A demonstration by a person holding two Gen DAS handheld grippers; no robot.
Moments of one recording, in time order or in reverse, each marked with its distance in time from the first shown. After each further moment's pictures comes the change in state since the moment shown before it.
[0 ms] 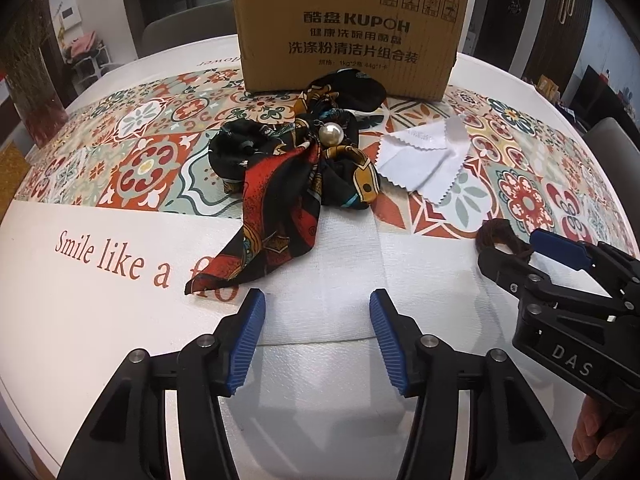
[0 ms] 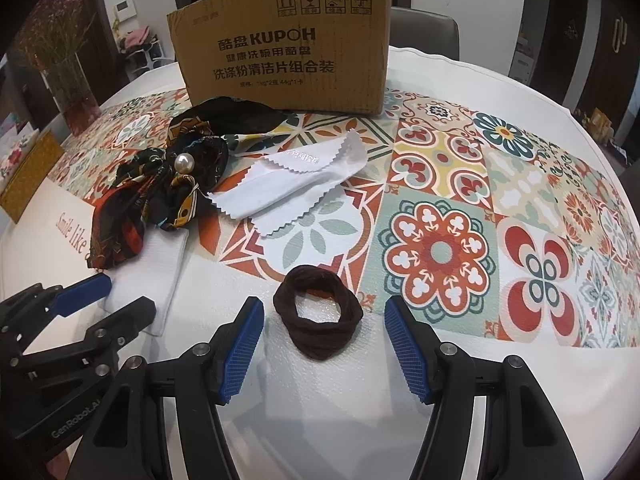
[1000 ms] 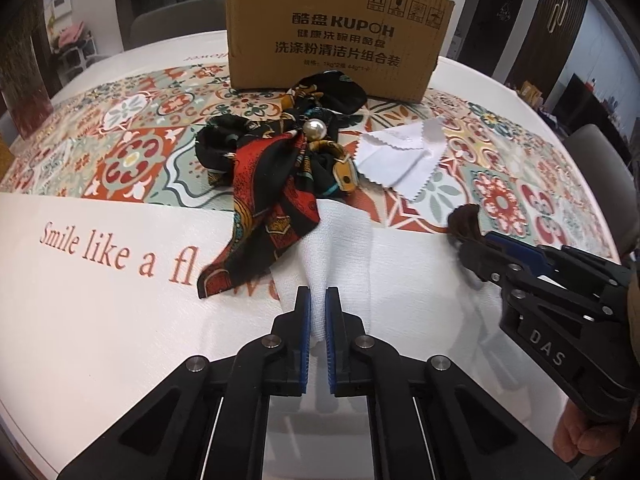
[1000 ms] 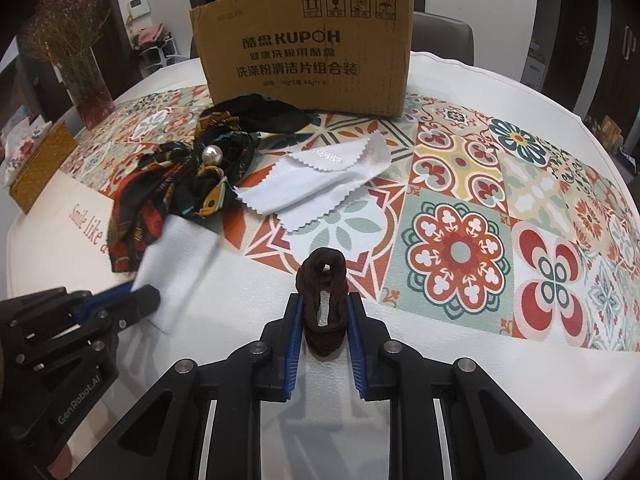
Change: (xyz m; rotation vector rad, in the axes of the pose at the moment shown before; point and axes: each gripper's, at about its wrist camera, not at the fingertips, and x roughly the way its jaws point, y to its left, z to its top) left arm -0.011 0.002 -0.004 -0.019 0.011 -0.106; right arm -0.004 0.012 -0.004 -0.032 -0.006 0.031
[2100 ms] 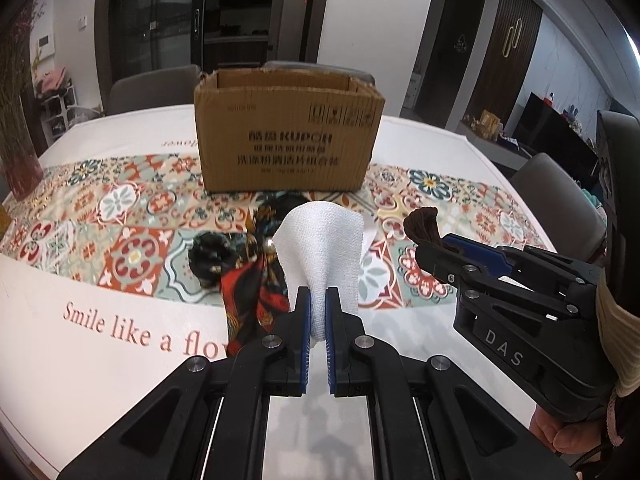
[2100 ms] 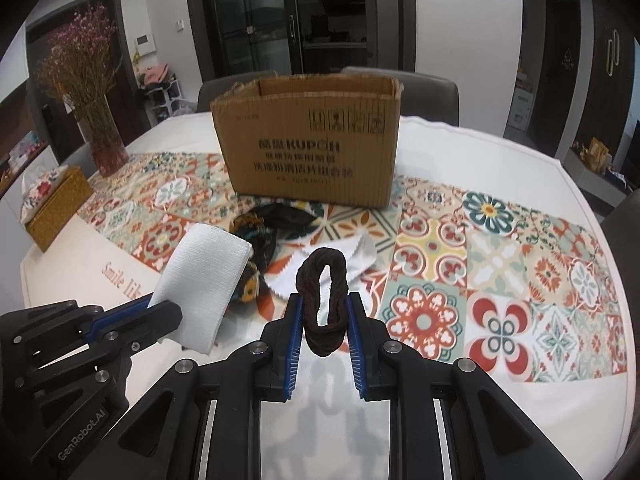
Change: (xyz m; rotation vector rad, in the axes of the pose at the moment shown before) left arm -0.087 -0.022 0.041 0.081 -0.188 -0.090; right arm -0.077 0.006 0.035 0.010 -0.157 -0.007
